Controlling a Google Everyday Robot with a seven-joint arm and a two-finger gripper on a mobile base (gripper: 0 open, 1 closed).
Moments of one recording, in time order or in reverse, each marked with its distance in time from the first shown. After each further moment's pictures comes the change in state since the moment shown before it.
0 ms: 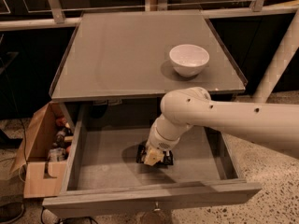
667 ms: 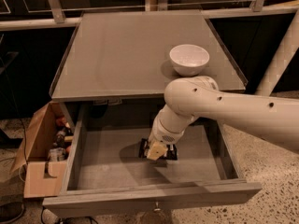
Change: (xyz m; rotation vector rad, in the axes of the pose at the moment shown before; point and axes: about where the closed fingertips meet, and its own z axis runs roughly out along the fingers) arm -0.003 -0.001 -0.039 0.013 0.010 0.010
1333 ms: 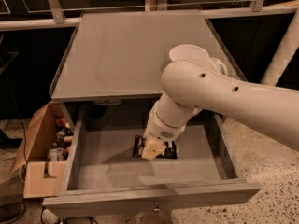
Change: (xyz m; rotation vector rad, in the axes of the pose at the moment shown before) arm -0.037 0.039 -0.071 0.010 -0.011 -0.043
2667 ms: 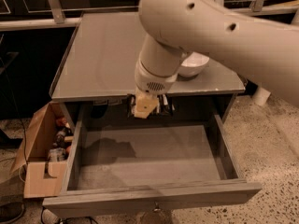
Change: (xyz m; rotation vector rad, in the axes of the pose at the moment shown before) arm -0.061 -0.049 -0.103 0.138 0.071 -0.076
